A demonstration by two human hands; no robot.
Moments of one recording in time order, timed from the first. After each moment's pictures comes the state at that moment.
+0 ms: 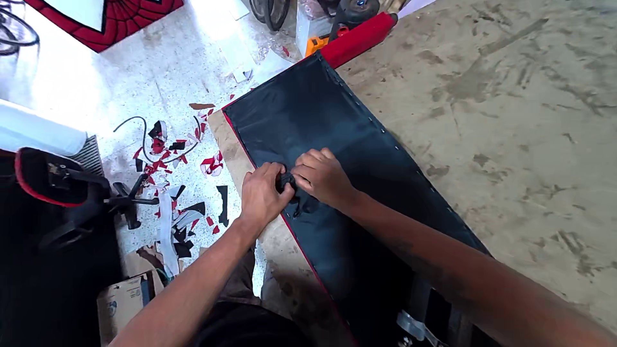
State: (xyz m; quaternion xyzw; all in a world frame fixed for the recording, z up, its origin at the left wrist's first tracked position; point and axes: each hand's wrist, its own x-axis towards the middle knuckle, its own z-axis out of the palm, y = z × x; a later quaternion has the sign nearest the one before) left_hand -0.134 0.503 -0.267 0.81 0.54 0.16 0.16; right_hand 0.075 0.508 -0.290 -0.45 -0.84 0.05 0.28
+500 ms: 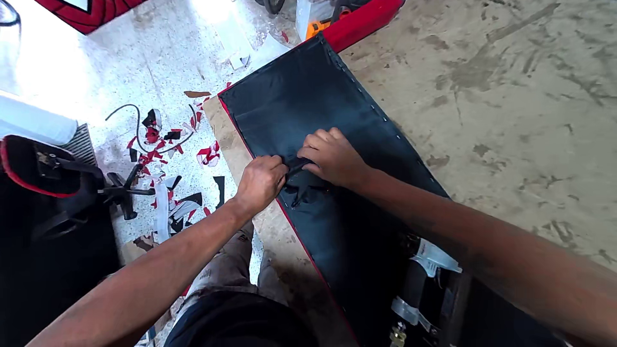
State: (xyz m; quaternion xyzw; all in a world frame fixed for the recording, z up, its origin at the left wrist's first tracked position) left_hand -0.148 0.516 -0.274 0.91 0.36 0.18 0.11; right_hand 0.105 0.527 -0.281 -0.41 -0.90 0.06 0.13
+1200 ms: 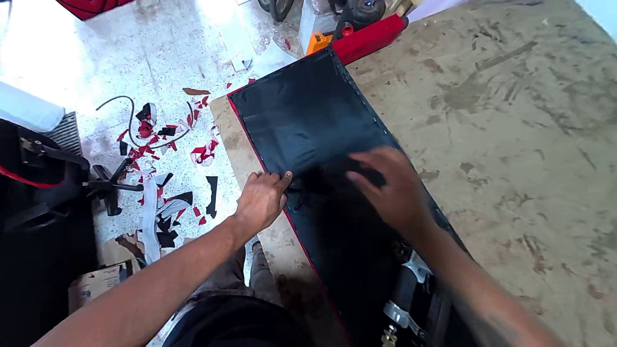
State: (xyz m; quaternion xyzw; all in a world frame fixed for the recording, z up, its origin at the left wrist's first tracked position) left_hand -0.160 0.481 -0.266 0.88 0.44 0.03 0.15; right_hand 0.144 0.445 -0.198 -0.62 -0.73 0.13 0.23
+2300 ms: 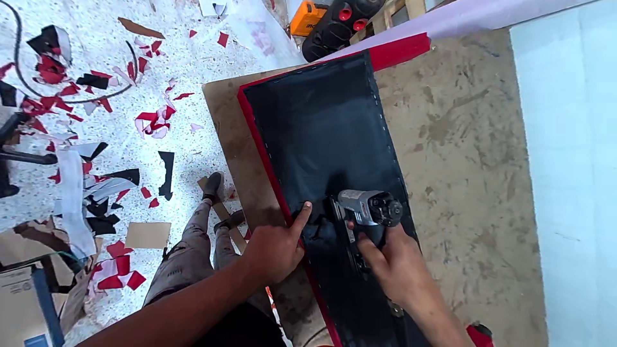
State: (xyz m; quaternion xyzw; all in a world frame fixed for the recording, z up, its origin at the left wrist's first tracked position) left_hand -0.207 0.523 -0.243 0.74 0.36 -0.11 0.57; right_hand 0.017 0.466 -0.156 -0.80 -0.53 0.29 0.02
